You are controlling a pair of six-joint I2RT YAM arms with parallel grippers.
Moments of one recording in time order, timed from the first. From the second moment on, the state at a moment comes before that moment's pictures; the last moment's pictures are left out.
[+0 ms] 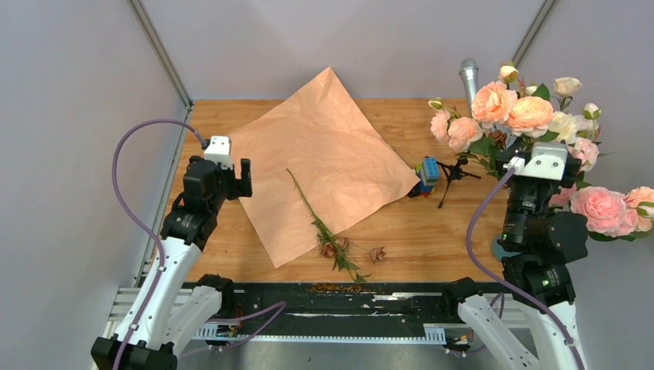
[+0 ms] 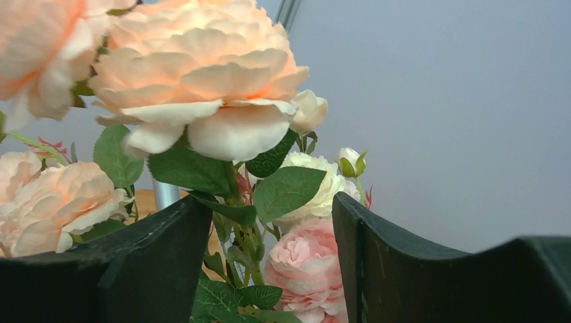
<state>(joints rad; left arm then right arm) -0.20 0.79 0.79 -0.41 -0.17 -0.03 0.32 0.52 1.02 -0.07 0.61 -0.62</state>
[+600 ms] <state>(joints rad) -0.20 0.80 0.79 -0.41 -0.16 -0.03 0.32 0.60 1.05 -0.05 0.69 -0.70</state>
